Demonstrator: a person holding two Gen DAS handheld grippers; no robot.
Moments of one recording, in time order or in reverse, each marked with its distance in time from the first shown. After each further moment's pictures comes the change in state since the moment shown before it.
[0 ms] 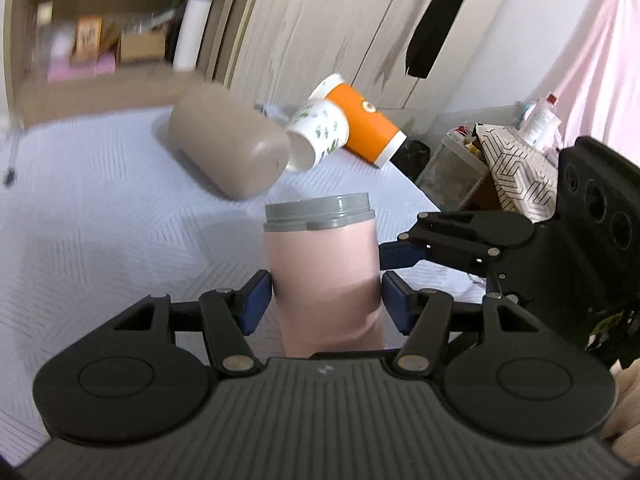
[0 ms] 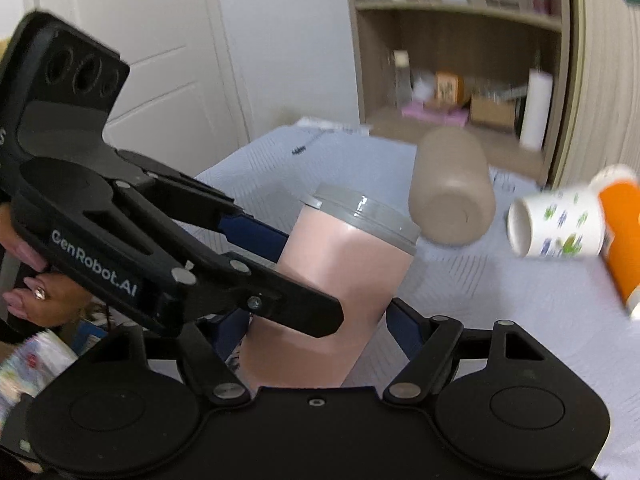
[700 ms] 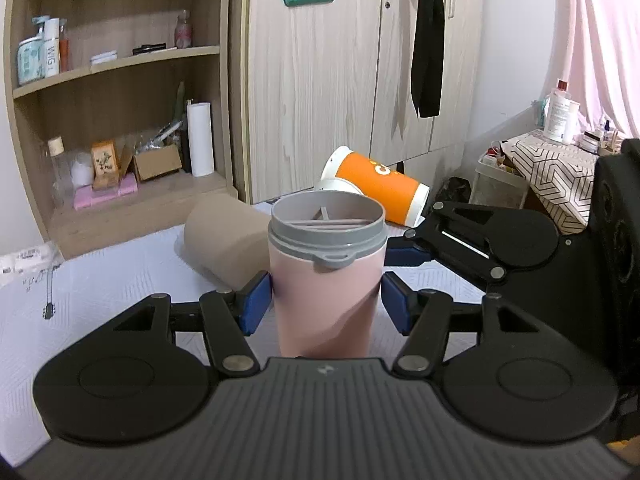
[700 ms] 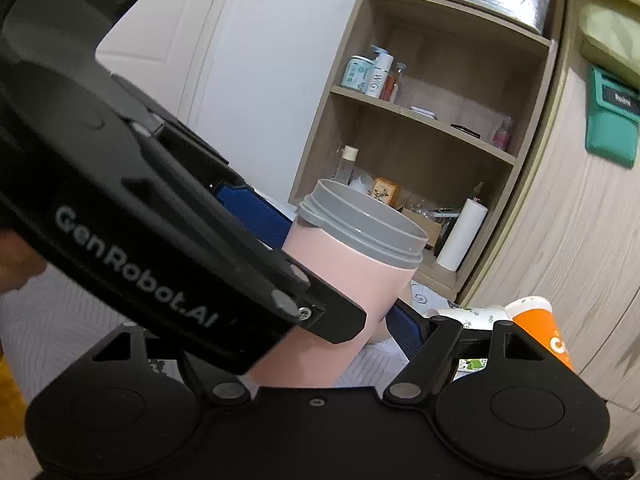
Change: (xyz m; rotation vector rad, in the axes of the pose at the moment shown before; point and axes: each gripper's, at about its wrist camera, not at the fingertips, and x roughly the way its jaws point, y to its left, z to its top) left arm 0.013 -0.035 0.019 0.245 -0.206 0.181; right arm 0.016 0.005 0.001 -0.268 -0.246 -0.315
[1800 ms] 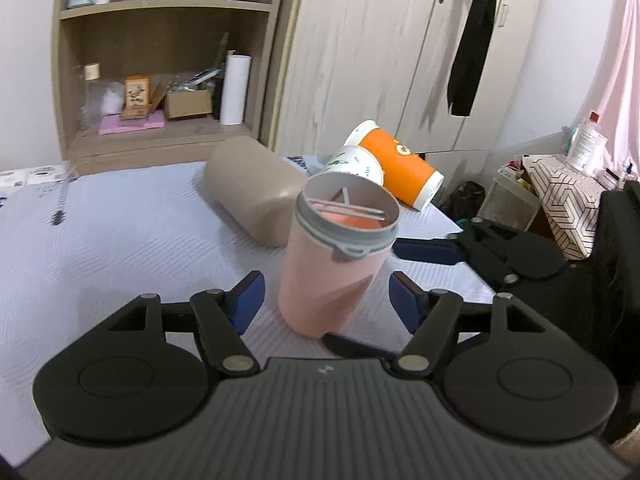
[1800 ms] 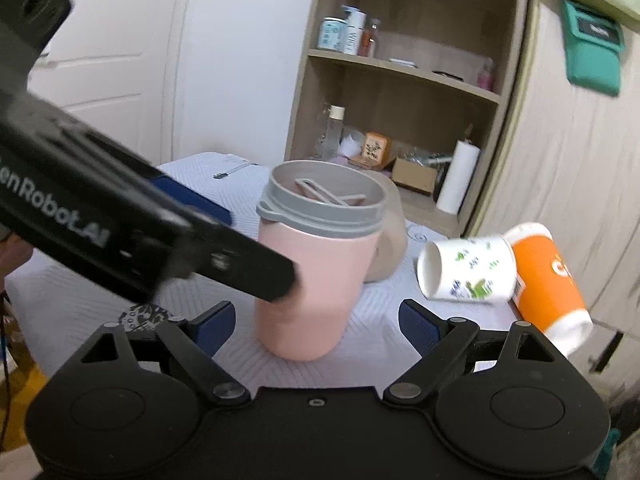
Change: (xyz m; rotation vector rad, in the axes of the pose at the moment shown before) left arm -0.021 -0.001 -0.018 -0.217 0.080 0.047; right arm -0.019 -0.004 -0.014 0.150 0.124 0.006
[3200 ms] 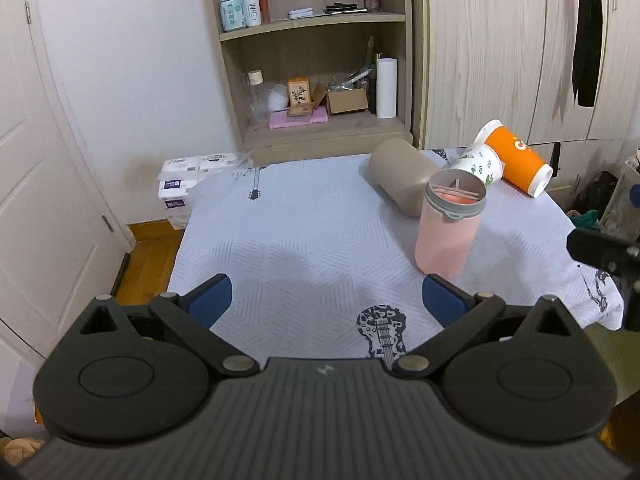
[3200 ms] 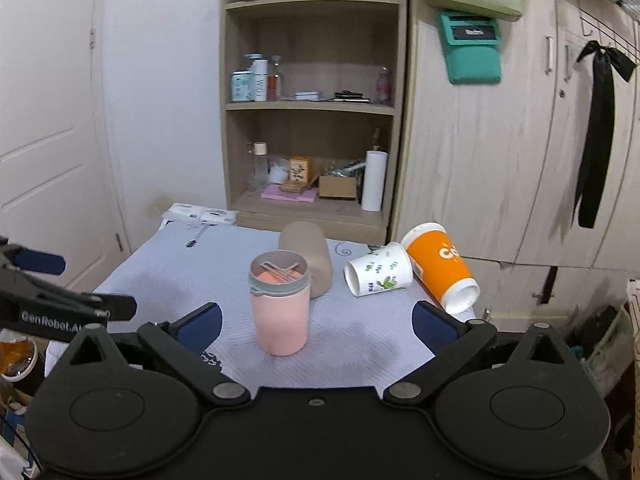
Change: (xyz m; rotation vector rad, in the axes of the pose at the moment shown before) left arm -0.119 -0.039 0.005 -0.039 0.059 0.519; right arm -0.138 0.005 0.046 0.260 -0.012 -0.178
